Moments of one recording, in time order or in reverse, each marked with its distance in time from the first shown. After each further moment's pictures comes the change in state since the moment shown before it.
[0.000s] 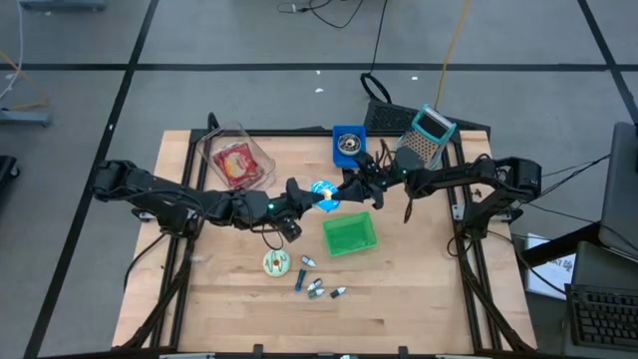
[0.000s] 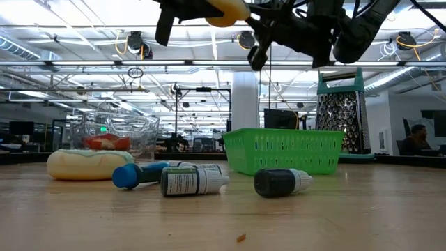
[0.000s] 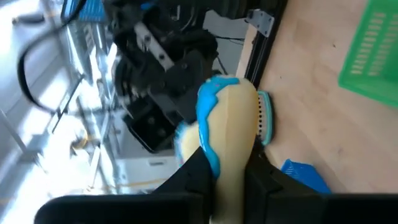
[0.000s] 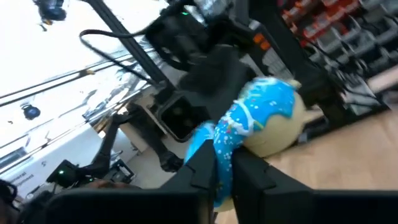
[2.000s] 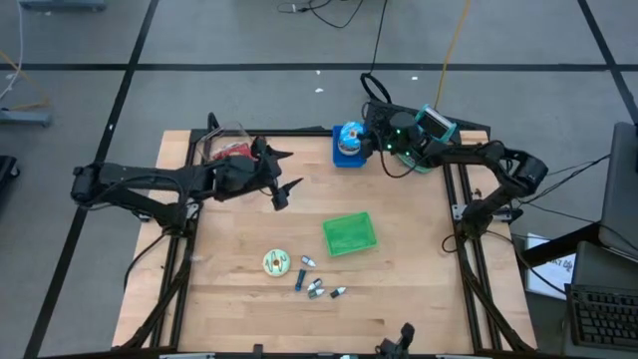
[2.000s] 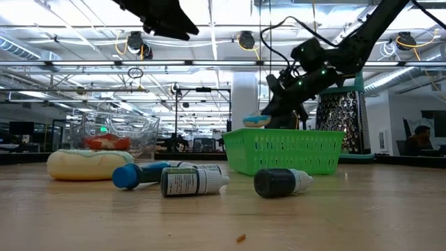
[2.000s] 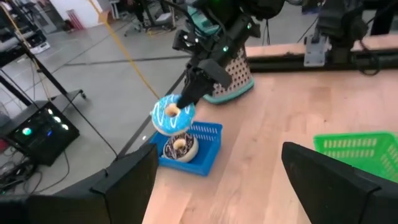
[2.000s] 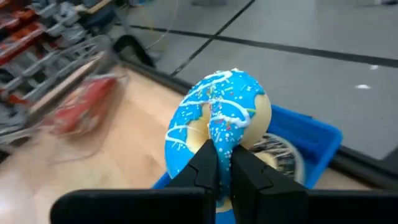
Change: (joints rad) left arm 0.220 -0.210 0.000 -0.376 0.075 -1.266; right arm -0.441 0.003 0.028 -0.709 0.596 -0.468
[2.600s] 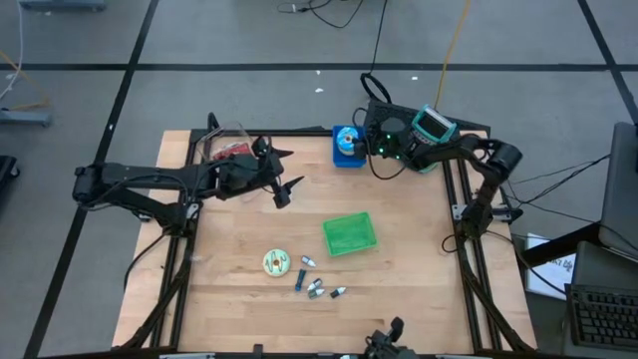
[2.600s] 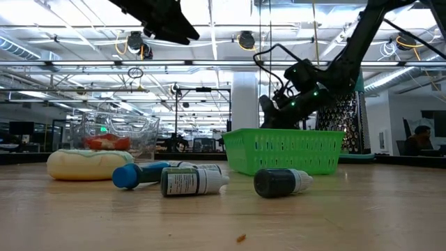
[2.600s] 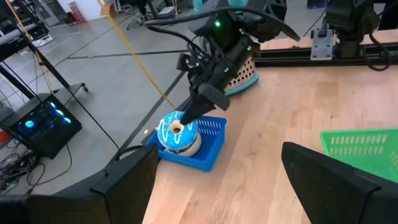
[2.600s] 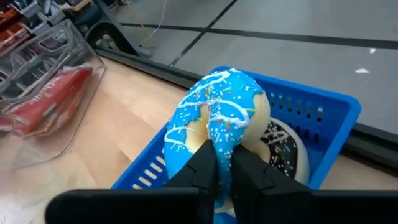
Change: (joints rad) left arm 0.021 0.013 -0.001 -0.004 0.003 -0.010; right arm -0.005 0.220 0.000 0.200 0.008 0.043
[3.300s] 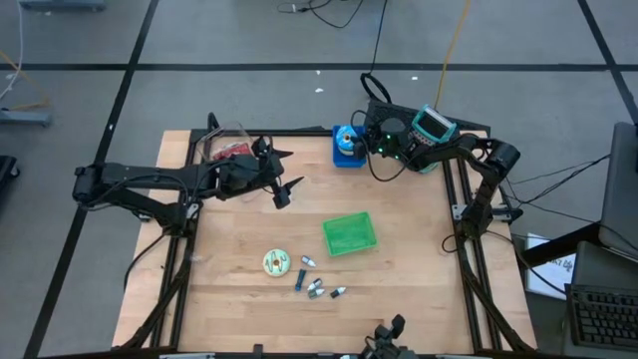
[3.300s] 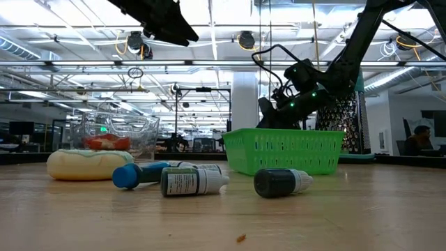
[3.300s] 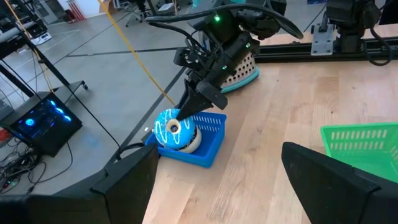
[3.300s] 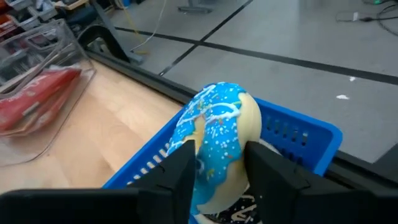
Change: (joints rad) left arm 0.000 0.000 0.000 -0.016 0.000 0.000; right arm 0.001 0.013 0.000 0.050 0.056 -0.100
